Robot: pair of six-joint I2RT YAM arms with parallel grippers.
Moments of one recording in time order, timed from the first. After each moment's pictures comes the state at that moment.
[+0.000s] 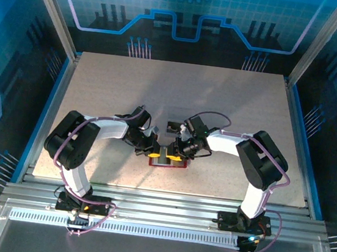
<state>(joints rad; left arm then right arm) -0.43 1.75 0.86 -0.38 0.70 -0.67 0.62 1.83 0.95 -0.27 -0.66 0.73</state>
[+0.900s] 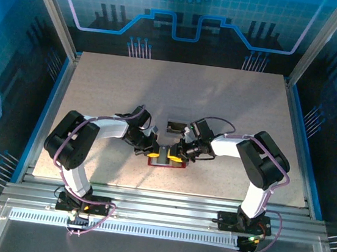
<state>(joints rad) -0.43 1.75 0.88 -0.42 0.68 -0.66 0.58 1.82 0.83 -0.05 -0.77 0.83</state>
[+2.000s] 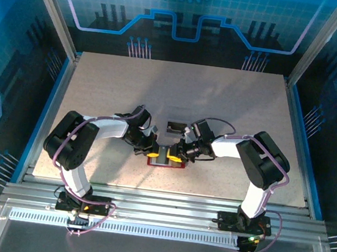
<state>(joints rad) -0.43 1.75 0.88 -0.43 0.66 -0.66 0.57 1.83 0.80 0.01 -0.79 0.85</state>
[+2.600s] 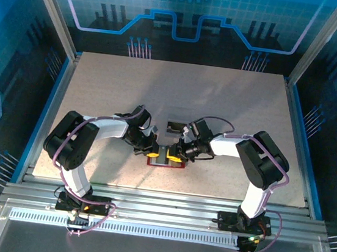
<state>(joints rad) -0.43 1.75 0.88 -0.43 0.66 -0.66 0.59 1.82 0.85 -0.09 -0.76 0.80</state>
